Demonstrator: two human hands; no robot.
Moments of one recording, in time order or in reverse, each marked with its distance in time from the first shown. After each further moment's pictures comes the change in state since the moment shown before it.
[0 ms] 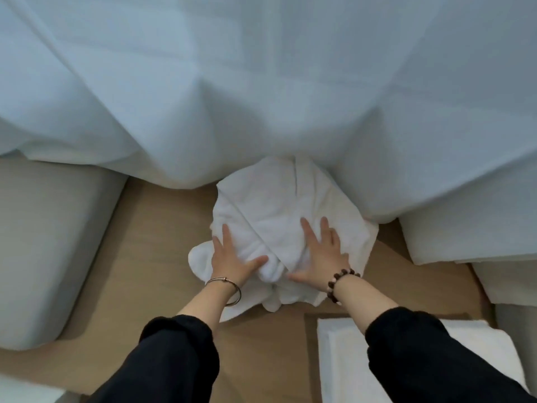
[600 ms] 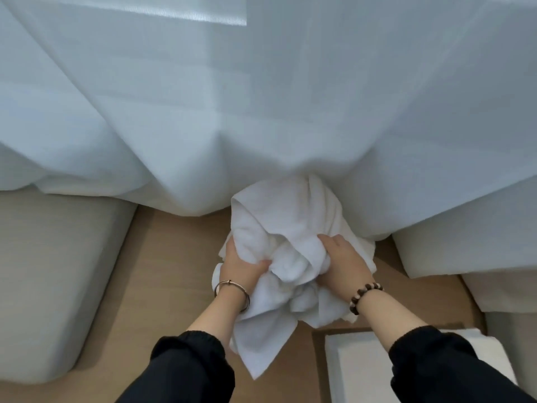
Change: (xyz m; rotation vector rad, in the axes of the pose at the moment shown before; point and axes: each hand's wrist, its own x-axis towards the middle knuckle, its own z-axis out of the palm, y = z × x) left_hand -0.014 0.048 -0.049 -0.343 0.060 0.174; right_hand -0.017 -0.017 -0.044 0.024 0.308 -0.173
